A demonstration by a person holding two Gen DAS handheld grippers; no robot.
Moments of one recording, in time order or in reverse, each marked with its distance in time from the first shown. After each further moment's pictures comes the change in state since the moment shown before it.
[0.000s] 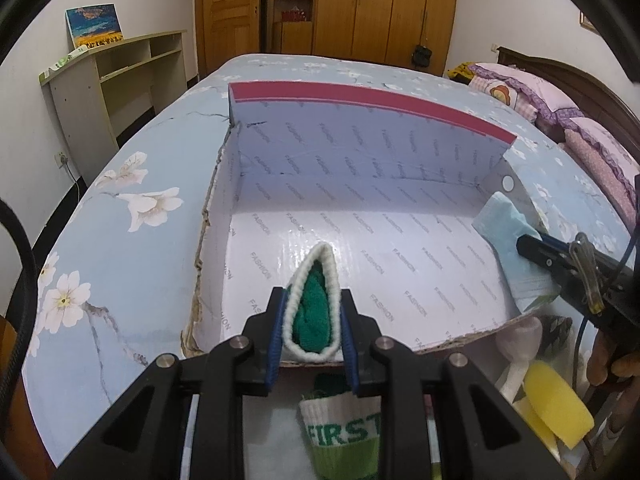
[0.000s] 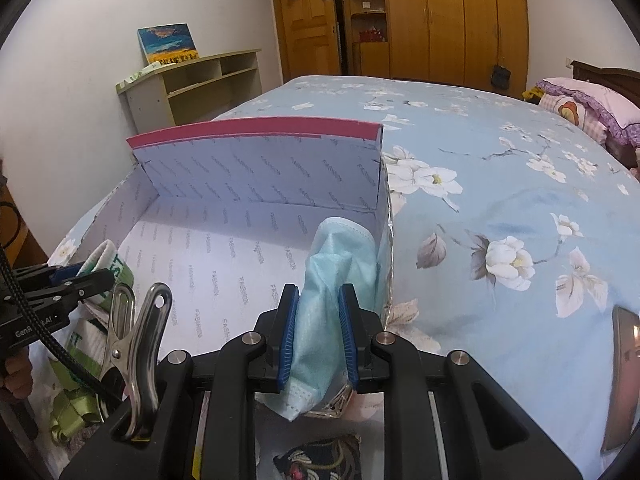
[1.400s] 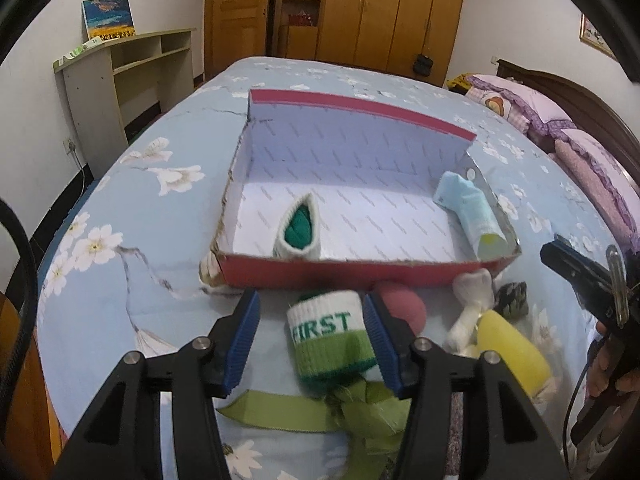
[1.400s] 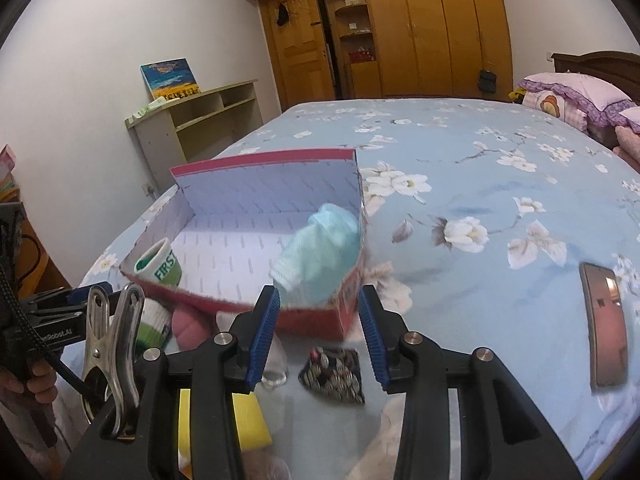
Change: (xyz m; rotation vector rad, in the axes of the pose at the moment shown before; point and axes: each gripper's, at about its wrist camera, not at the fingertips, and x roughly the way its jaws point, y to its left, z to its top) left arm -0.063 -0.010 -0.041 -0.049 -0.009 -0.022; right arm -0.088 -0.005 -0.038 0.080 -0.091 0.036
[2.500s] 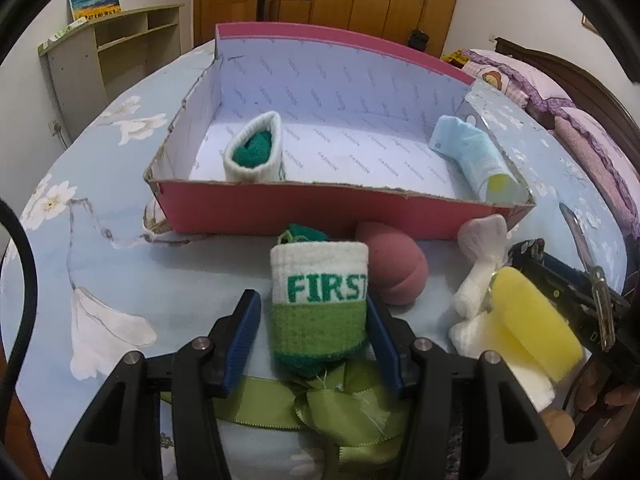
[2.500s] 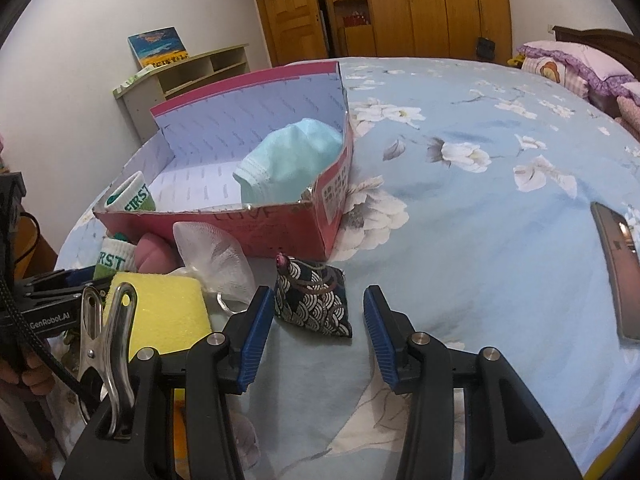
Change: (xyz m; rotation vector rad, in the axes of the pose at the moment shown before) left arm 0.045 -0.017 -0.025 0.003 0.095 -0.021; right arm 0.031 -0.014 -0.046 0.018 0.134 -0.013
